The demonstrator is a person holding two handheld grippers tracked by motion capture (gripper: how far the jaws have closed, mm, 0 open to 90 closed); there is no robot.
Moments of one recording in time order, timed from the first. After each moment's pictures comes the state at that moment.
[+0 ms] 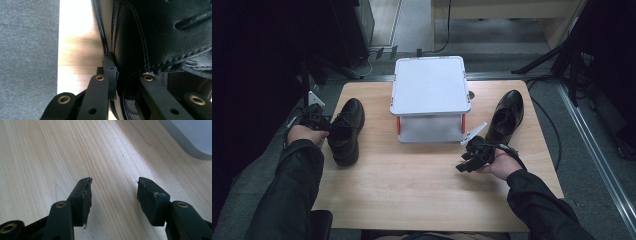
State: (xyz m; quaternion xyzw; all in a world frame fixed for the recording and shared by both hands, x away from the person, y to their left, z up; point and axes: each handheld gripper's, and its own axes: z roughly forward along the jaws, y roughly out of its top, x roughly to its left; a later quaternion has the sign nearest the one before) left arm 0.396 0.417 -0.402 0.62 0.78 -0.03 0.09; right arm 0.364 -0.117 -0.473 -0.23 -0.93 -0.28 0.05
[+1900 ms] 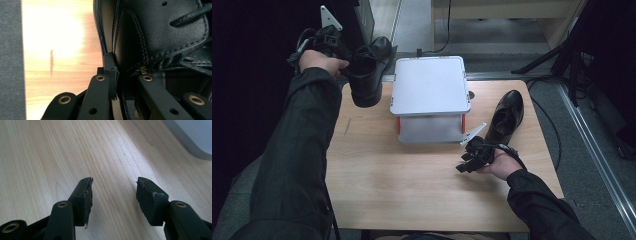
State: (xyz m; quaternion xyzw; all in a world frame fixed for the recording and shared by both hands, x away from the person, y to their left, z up) left arm 0.480 0.294 -0.204 0.66 0.73 0.02 0.17; right arm 0.363 -0.116 -0.473 -0.22 -0.93 -0.28 0.05
